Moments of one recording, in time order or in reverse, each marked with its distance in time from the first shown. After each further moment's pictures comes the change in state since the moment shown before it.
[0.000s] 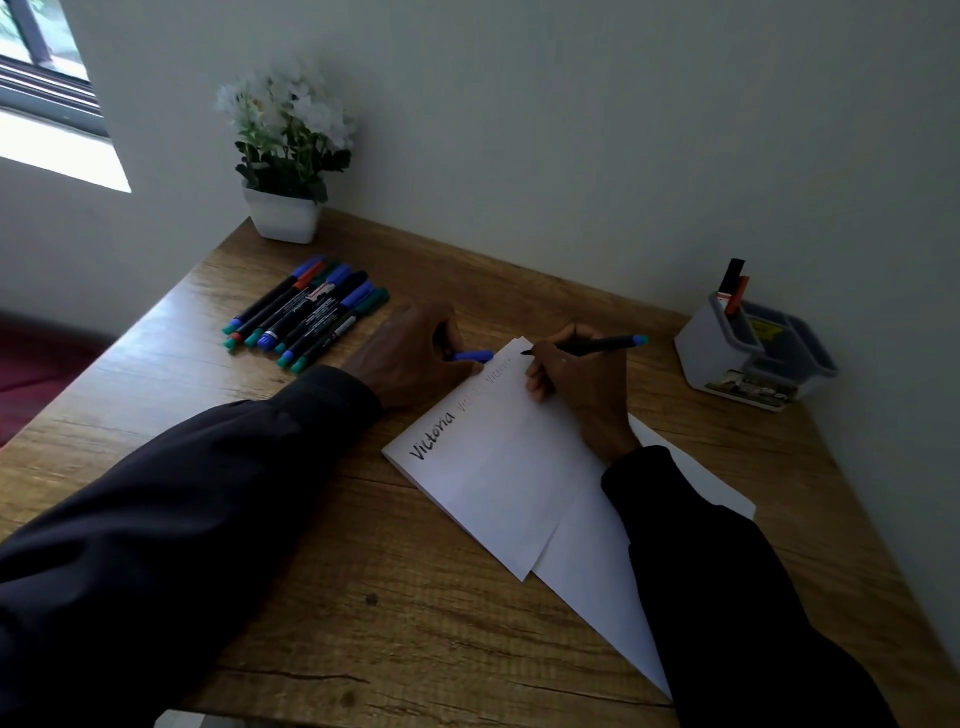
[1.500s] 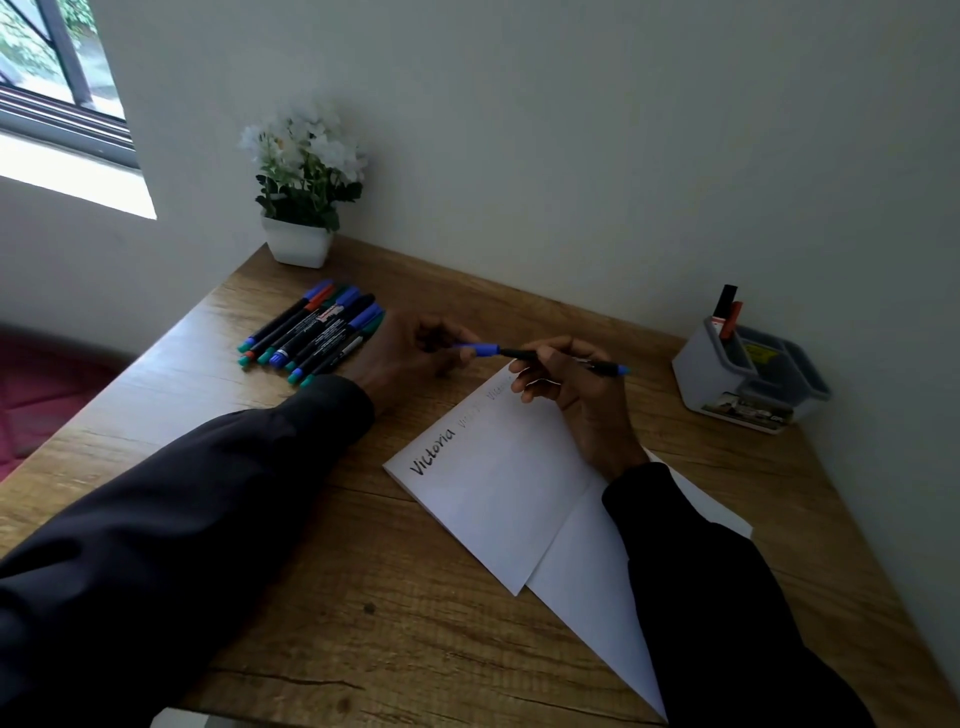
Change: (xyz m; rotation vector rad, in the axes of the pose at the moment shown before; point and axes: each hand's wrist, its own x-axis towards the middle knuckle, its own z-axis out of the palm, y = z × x) left_hand 0.002 -0.005 -0.010 -0.398 0.039 -0.035; right_hand 0.001 -0.001 -0.011 0.480 -0.347 -0.082
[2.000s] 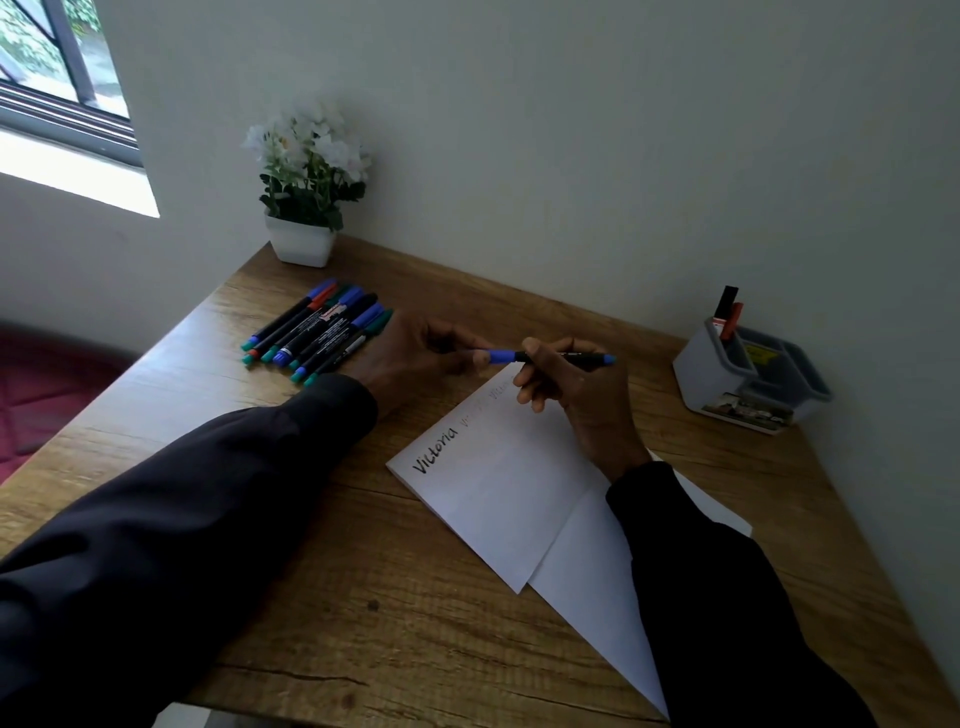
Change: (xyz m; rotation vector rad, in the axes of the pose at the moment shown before) left_hand -0.002 0.005 0.003 -0.074 -0.044 0.016; right_hand 0.000 -0.008 0.010 -0.181 0.043 -0.035
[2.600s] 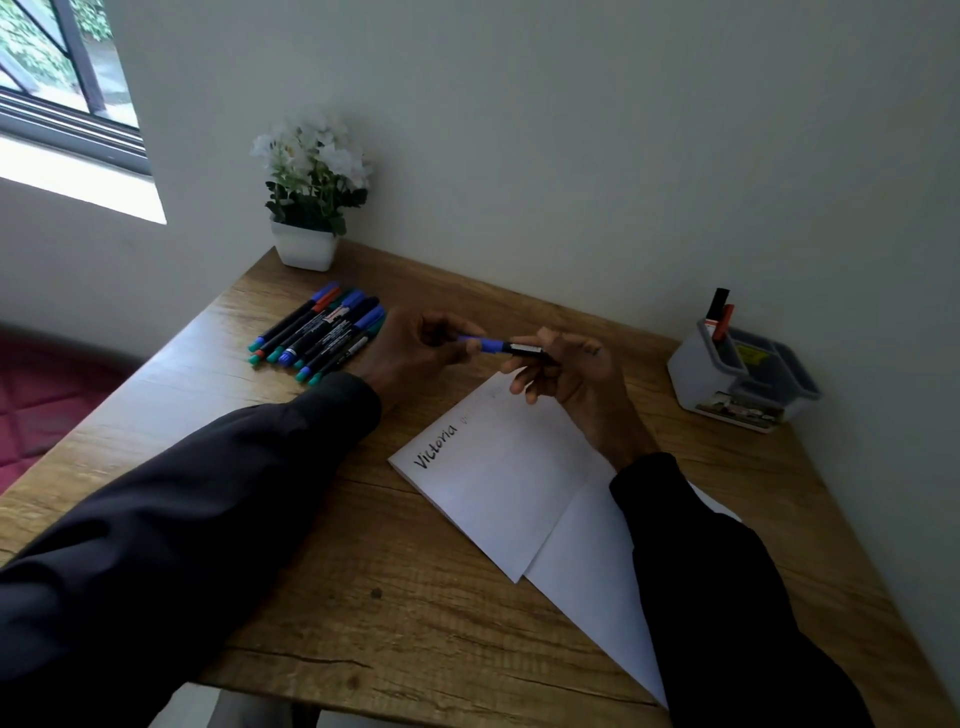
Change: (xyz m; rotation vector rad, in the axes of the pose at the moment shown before) left_hand -0.002 0.004 0.001 -0.011 0.098 0.050; right_hand 0.005 -0.013 -0.007 0.179 -0.180 0.121
